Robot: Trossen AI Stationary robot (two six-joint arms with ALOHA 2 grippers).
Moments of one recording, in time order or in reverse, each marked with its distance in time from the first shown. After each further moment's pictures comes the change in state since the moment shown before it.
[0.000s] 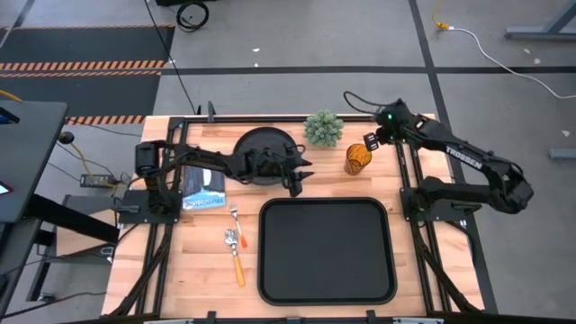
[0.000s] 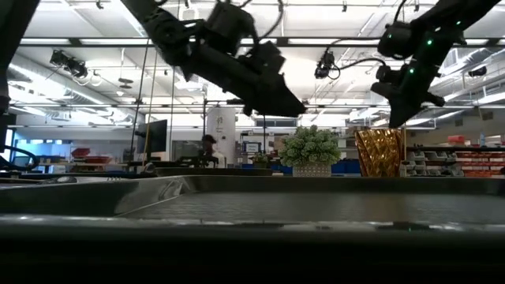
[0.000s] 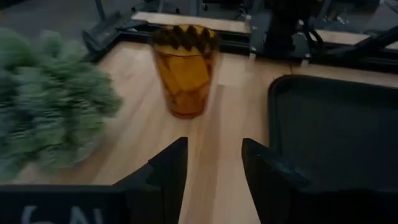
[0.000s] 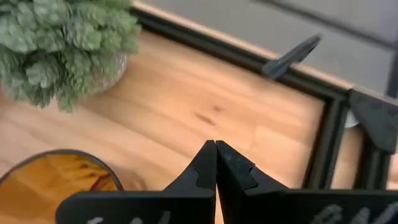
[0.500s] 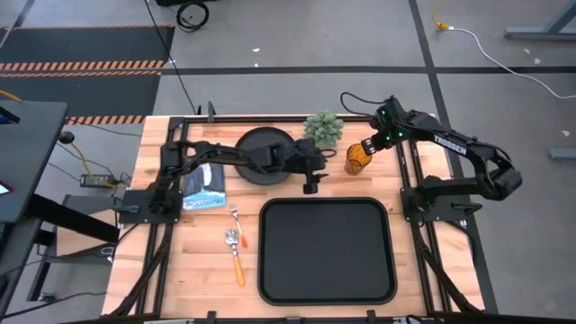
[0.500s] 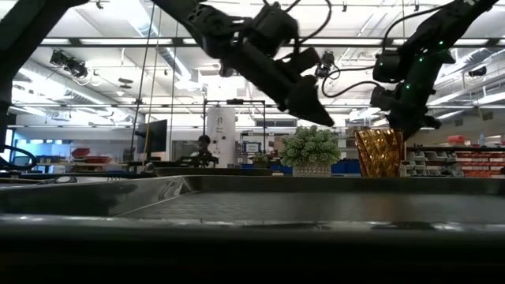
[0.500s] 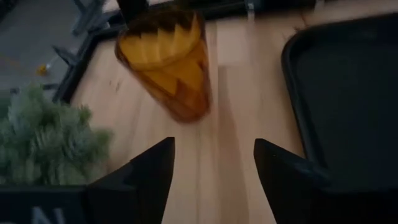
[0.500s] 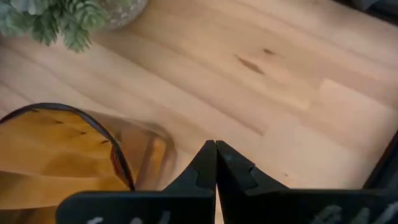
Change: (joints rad) left arm -0.003 0.207 0.404 -0.362 0.002 0.305; right arm -0.094 0.176 0.004 -0.033 -0.286 -0.069
